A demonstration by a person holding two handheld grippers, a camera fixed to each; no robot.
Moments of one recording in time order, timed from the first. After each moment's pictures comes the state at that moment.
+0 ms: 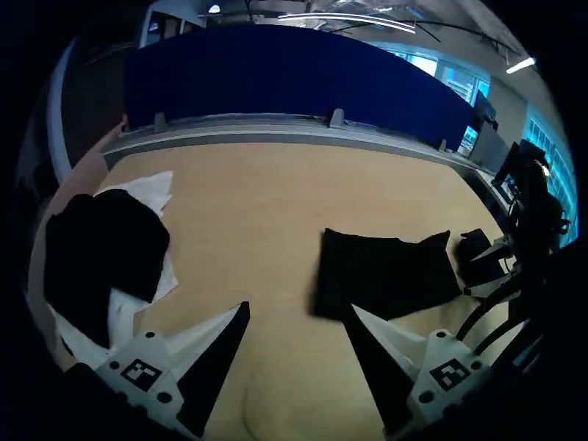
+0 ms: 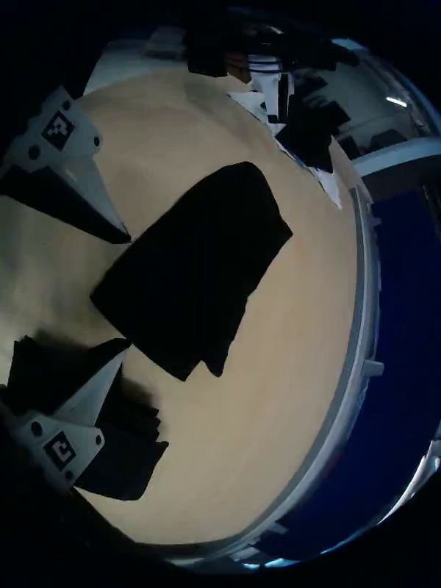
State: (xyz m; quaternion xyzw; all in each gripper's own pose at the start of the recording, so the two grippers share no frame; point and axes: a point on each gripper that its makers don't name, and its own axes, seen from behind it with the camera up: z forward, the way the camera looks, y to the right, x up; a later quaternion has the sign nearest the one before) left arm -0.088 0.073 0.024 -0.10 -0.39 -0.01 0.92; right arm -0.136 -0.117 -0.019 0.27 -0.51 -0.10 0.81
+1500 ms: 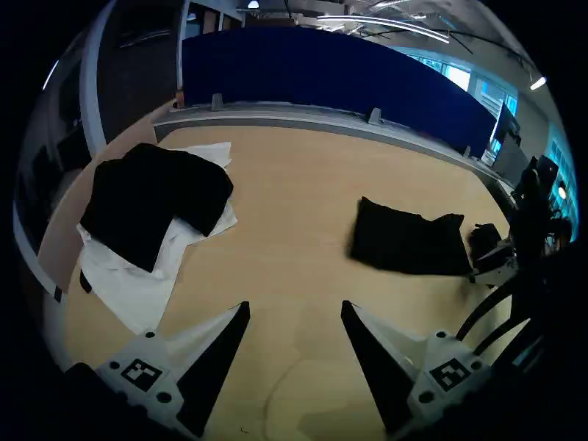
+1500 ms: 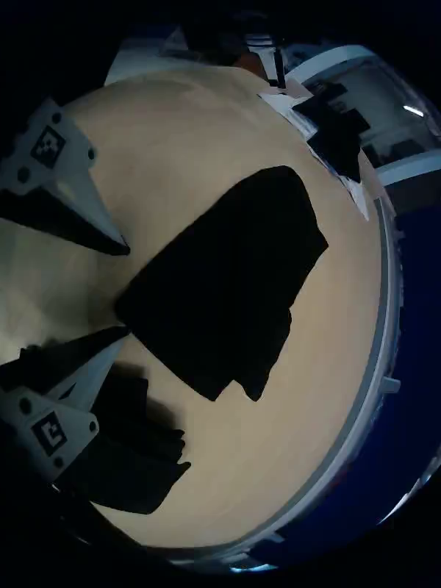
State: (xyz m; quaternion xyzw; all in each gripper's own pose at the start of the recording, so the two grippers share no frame) left arm -0.092 0.016 -0.071 -0.02 -0.40 -0.03 0.92; right arm -0.161 -0.112 -0.043 0.28 -0.53 -0.13 0.79
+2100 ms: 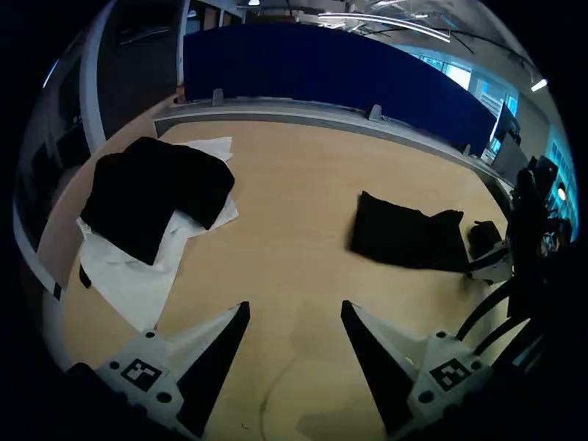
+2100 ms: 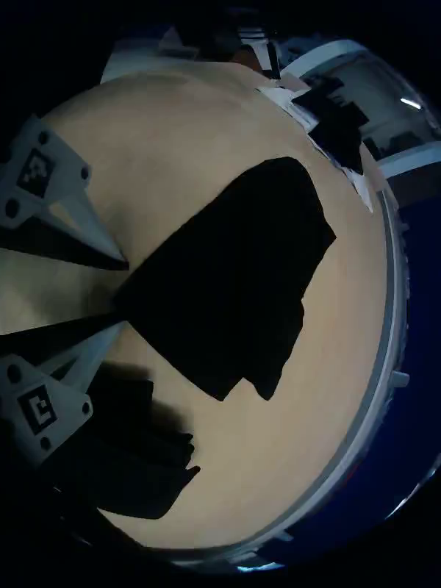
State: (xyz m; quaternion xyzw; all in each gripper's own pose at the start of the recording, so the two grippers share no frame) left arm -0.097 0.014 -0.078 -0.03 -0.41 -0.04 0.91; right arm -0.173 -0.110 -0.041 0.27 -0.54 -0.12 0.79
